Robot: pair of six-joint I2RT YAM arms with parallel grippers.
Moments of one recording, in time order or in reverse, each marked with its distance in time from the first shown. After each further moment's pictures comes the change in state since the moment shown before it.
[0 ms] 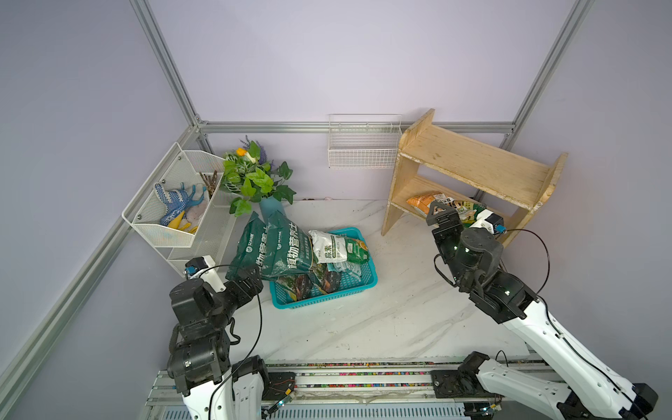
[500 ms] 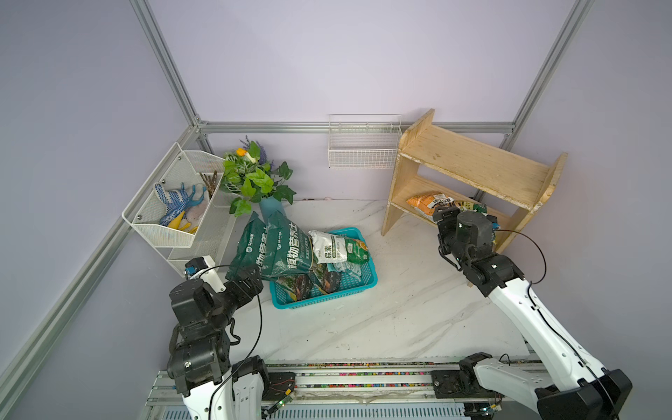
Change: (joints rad) left arm 0.000 -0.002 0.000 0.000 0.000 0.000; right arm -0.307 0.148 -0.030 -0.051 -0.298 0.107
